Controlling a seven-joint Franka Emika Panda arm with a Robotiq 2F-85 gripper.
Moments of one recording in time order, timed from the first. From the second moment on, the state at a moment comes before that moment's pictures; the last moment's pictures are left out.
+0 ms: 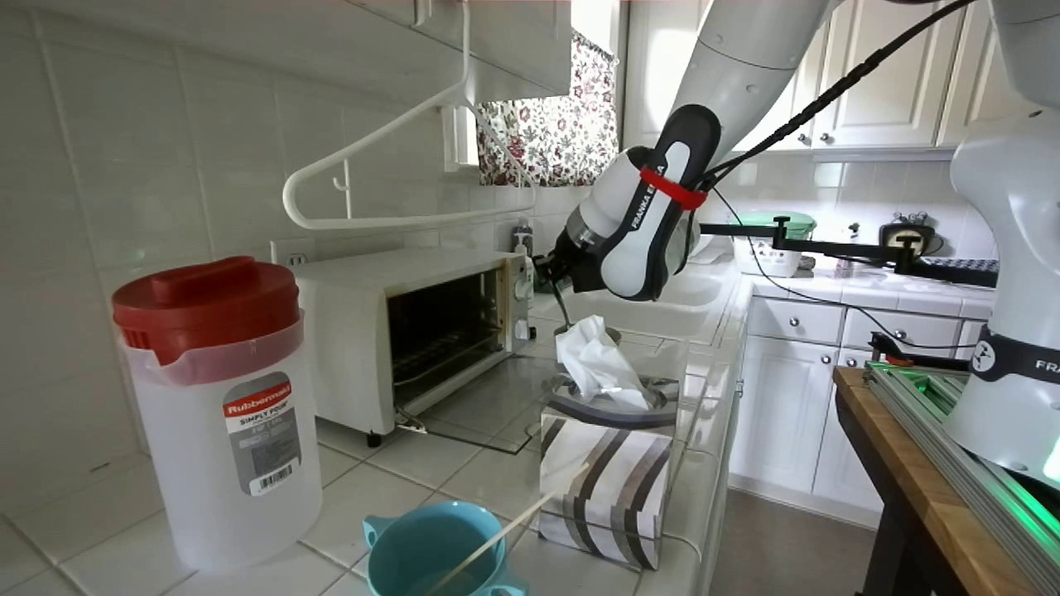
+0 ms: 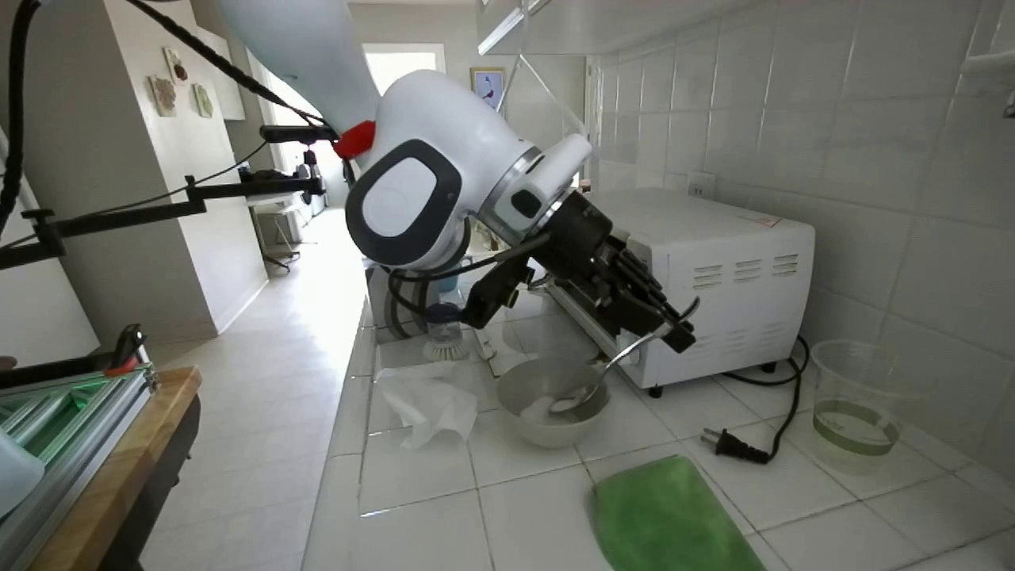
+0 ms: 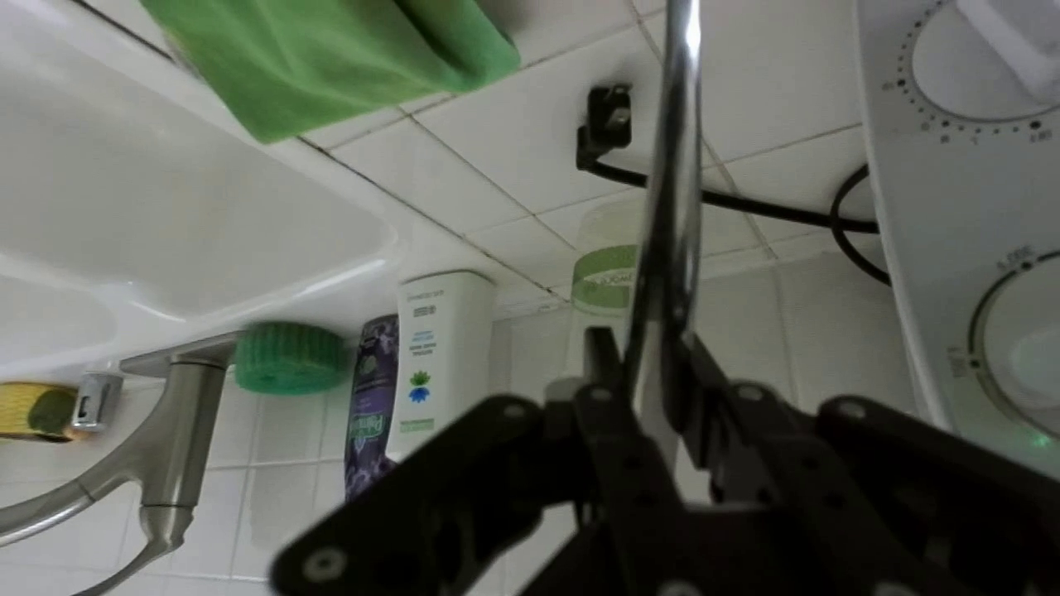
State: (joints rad) arm 0.65 0.75 -0.80 -2.25 0.37 3.49 0.47
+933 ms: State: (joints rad) arm 0.65 0.76 -0.78 -2.27 0.46 3.49 0.41
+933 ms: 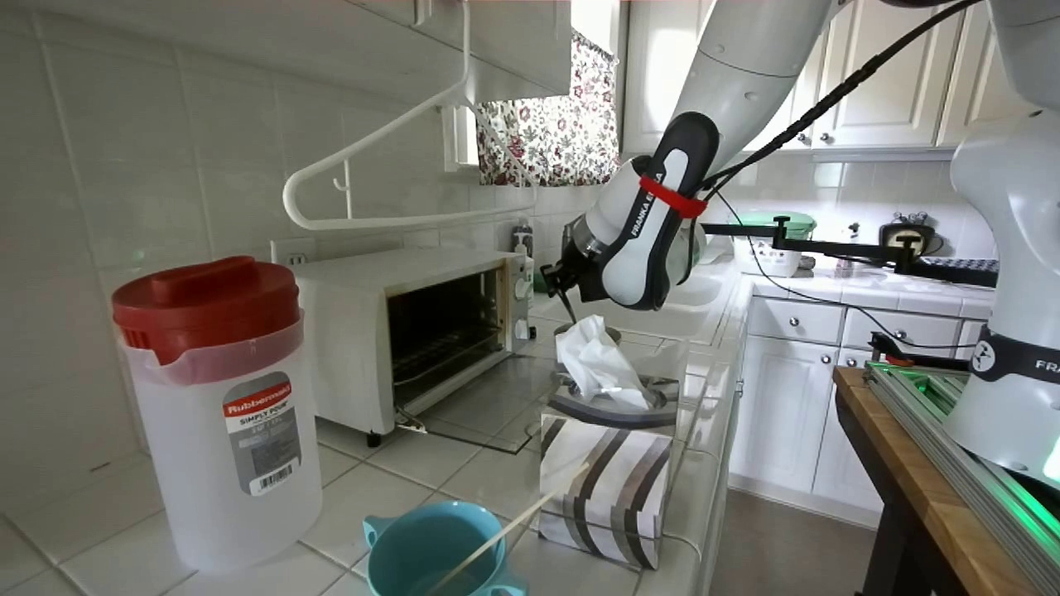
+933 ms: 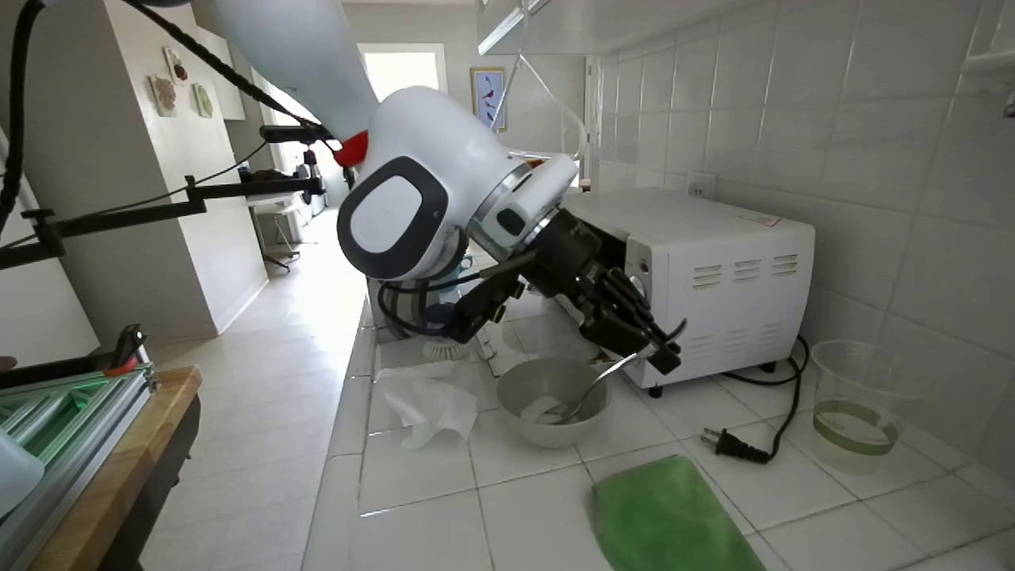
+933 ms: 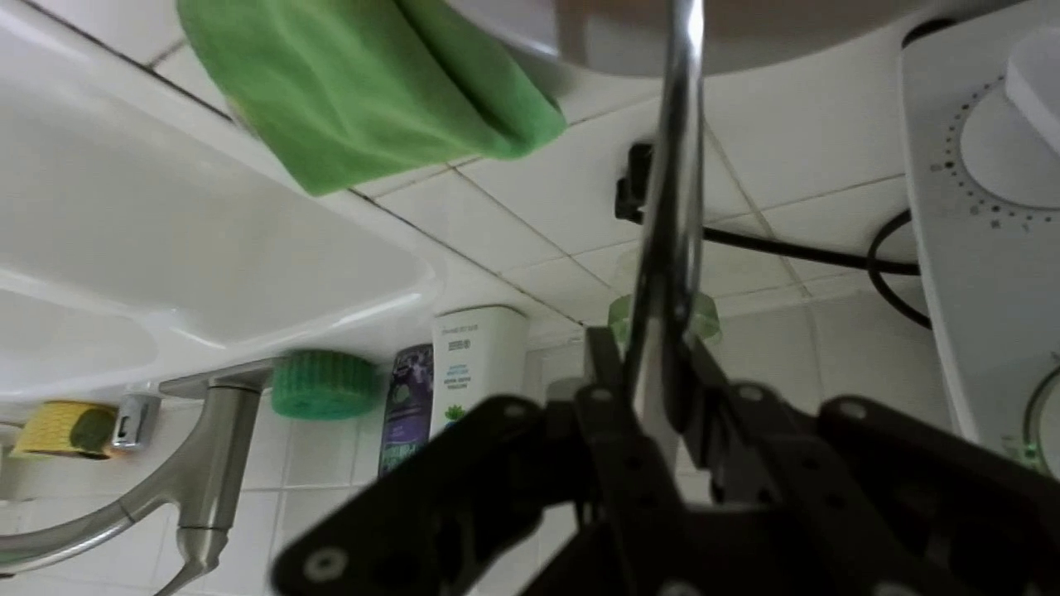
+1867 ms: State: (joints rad) arm 0.63 0.76 -0.78 -2.28 0.46 3.45 0.43
